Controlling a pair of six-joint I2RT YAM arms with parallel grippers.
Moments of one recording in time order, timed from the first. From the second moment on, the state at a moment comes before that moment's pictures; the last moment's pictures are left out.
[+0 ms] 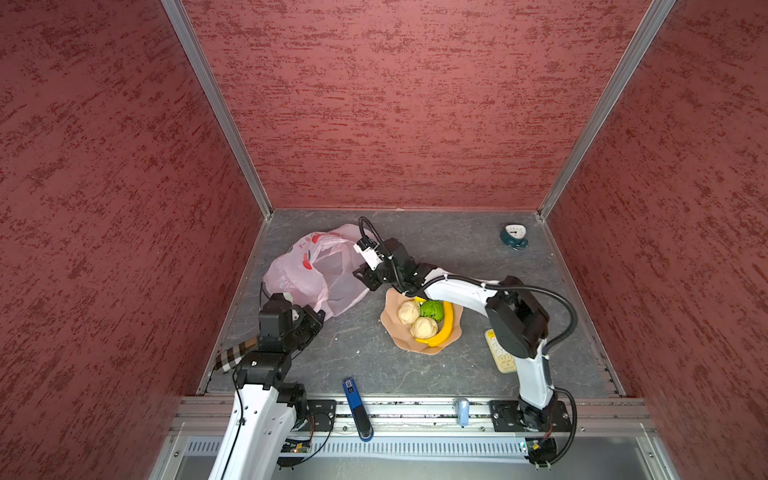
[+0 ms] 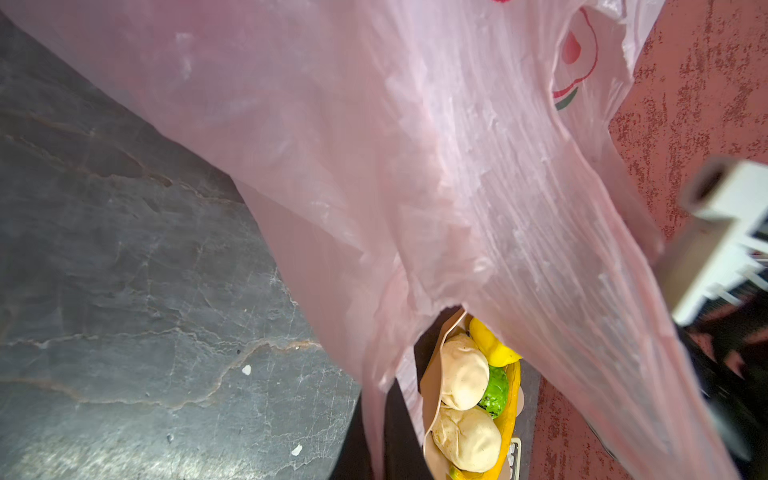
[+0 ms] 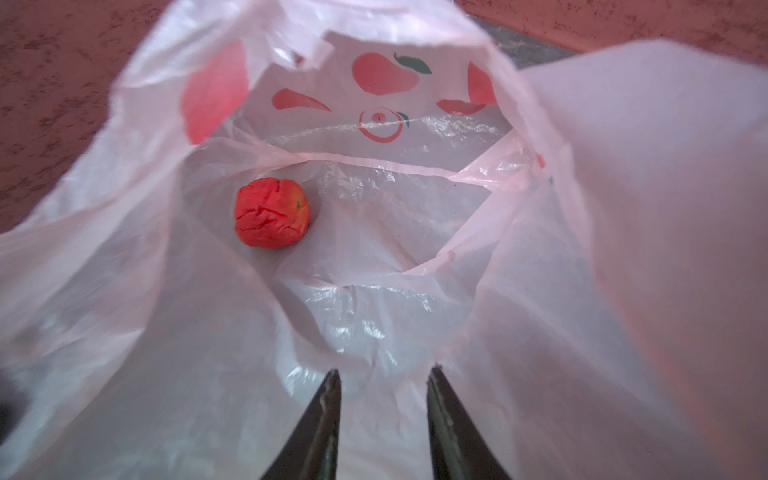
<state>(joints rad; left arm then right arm) -0.03 0.53 0.47 -0.62 0.28 -0.93 0.84 1.97 1.49 -0.03 -0.23 0.10</state>
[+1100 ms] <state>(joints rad) 0.00 0.40 0.45 -0.62 0.34 -0.87 0.85 2.29 2.01 -0.22 0.23 -0.28</state>
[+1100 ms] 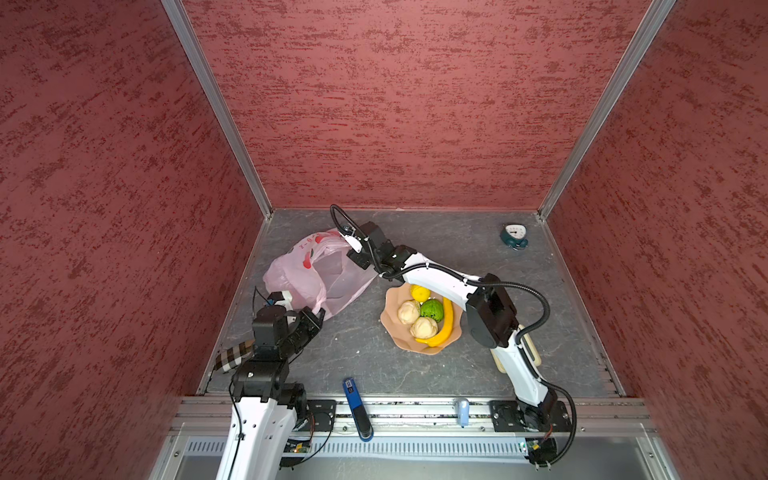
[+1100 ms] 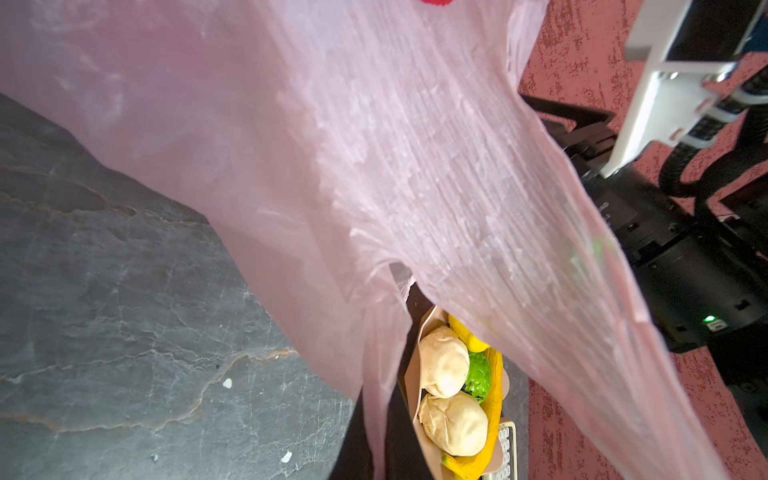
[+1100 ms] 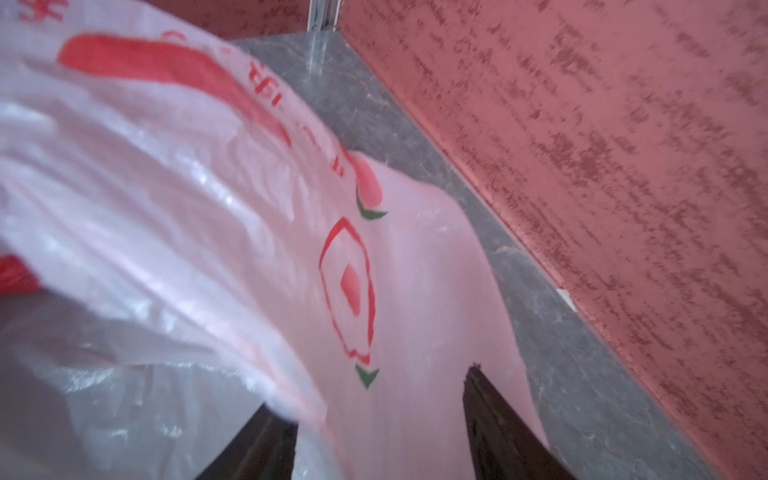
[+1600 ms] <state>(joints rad) 0.02 0.47 0.47 -0.59 0.35 -0.87 0.83 2.41 2.21 -0.21 0.21 -0.26</state>
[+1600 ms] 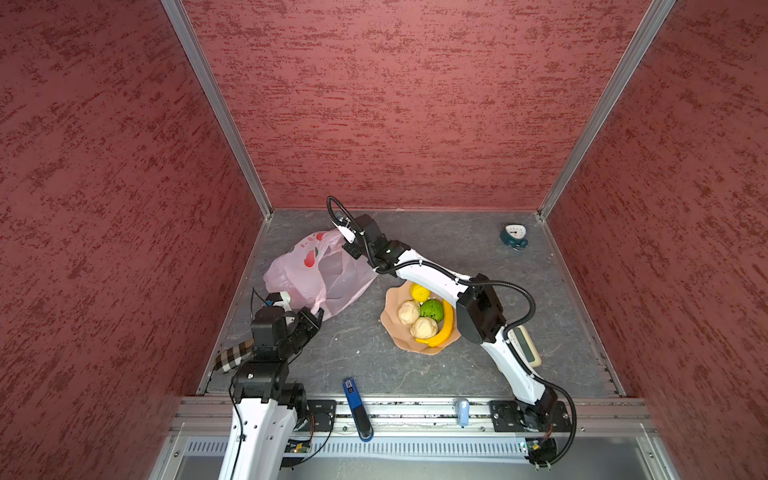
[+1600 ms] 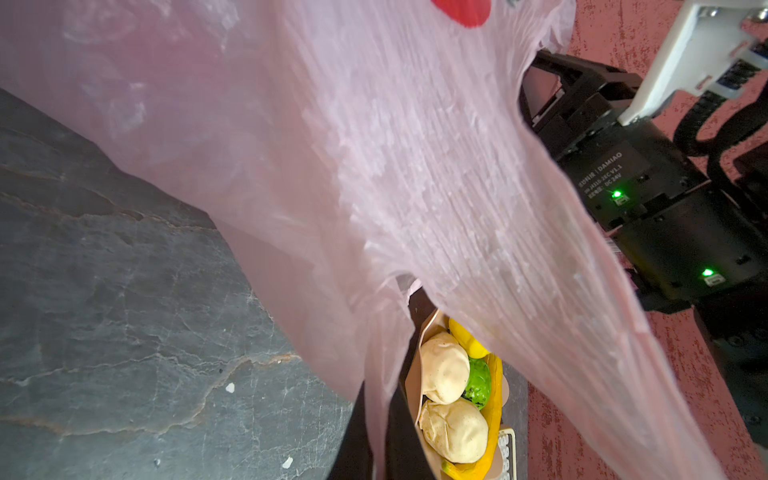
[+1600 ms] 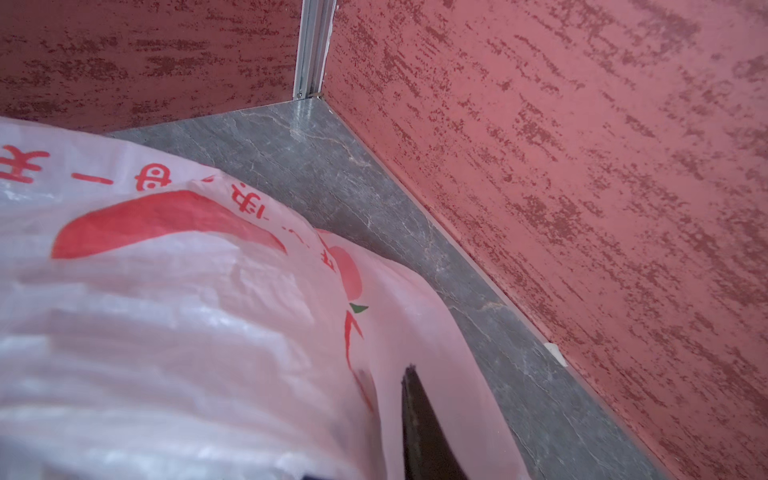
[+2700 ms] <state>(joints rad) 0.02 0.81 0.77 -0.67 0.35 -0.76 0.86 1.88 1.55 -0.06 0.25 -0.09</state>
